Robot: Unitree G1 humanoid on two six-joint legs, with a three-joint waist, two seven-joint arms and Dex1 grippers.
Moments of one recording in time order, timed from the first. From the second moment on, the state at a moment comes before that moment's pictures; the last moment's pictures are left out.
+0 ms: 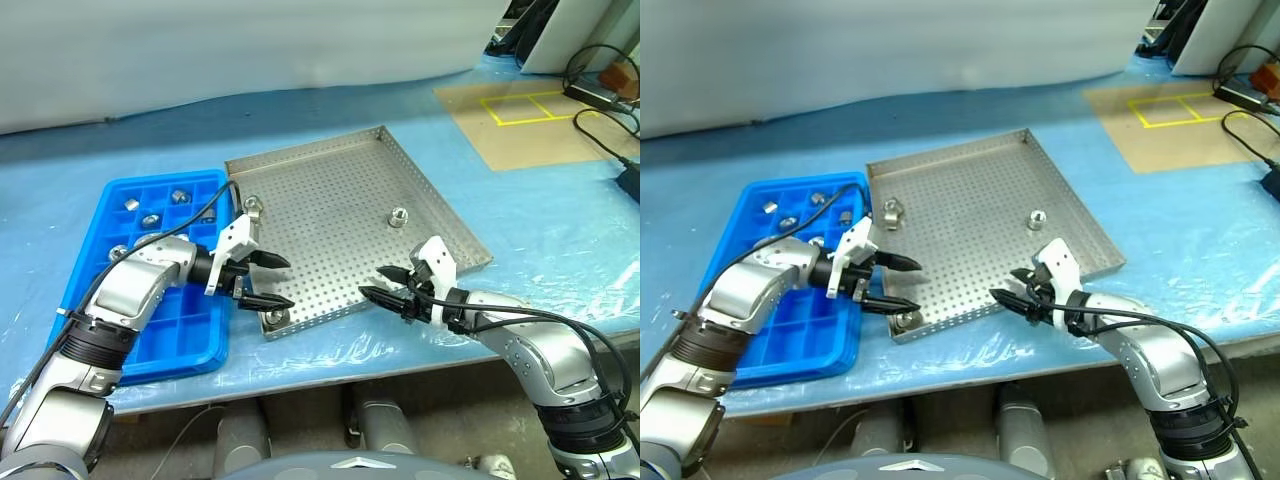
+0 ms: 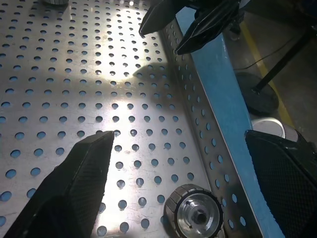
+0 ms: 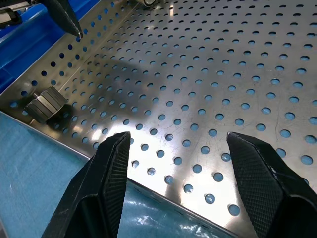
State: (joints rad) left arm -0.45 0.67 -0.22 -0.02 -0.37 0.48 -1.31; right arm -0.10 -0.58 0.05 -0.41 0.50 0.78 0.63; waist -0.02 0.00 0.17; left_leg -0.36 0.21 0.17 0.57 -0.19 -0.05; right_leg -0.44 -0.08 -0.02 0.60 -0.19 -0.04
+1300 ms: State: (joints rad) left arm -0.45 0.69 -0.34 0.11 -0.10 0.04 -1.28; right arm -0.11 -0.59 0.04 -0.41 0.49 0.77 0.63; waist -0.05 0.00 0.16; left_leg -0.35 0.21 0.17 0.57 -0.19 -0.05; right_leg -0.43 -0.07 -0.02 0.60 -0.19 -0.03
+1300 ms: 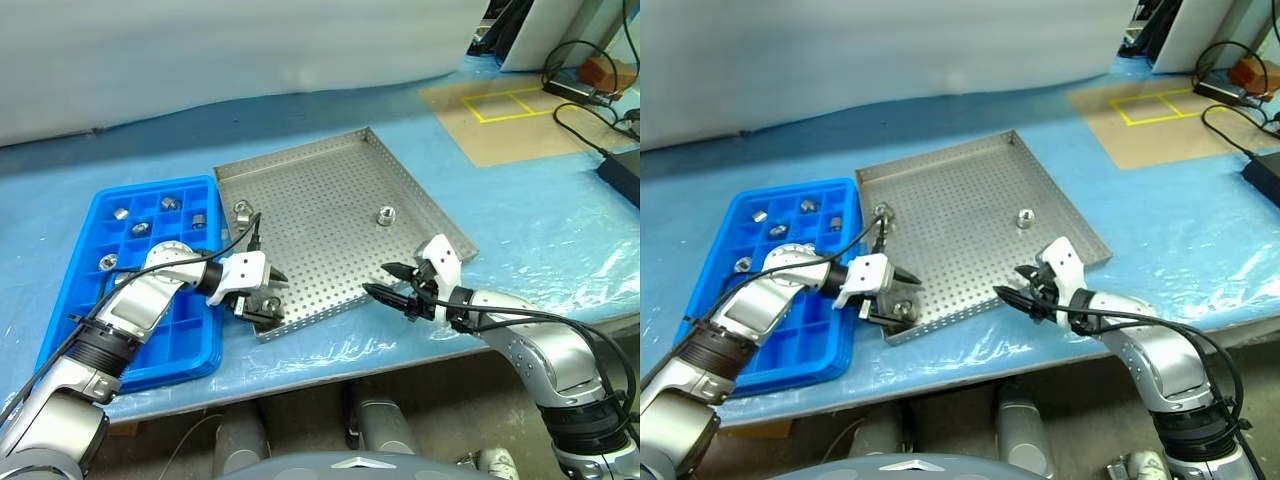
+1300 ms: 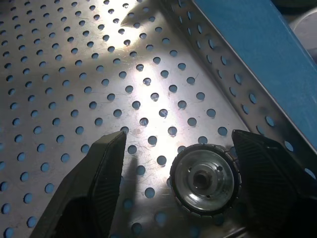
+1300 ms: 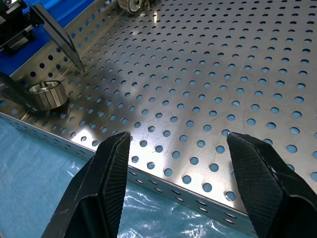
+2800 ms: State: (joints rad) left arm -0.47 0.60 -0.23 0.00 -0.21 0.26 -1.17; right arm -0.24 -0.51 0.06 -0.26 0.43 0.64 0.70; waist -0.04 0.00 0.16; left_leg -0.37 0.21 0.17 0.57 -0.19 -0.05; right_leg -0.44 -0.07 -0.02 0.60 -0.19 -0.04
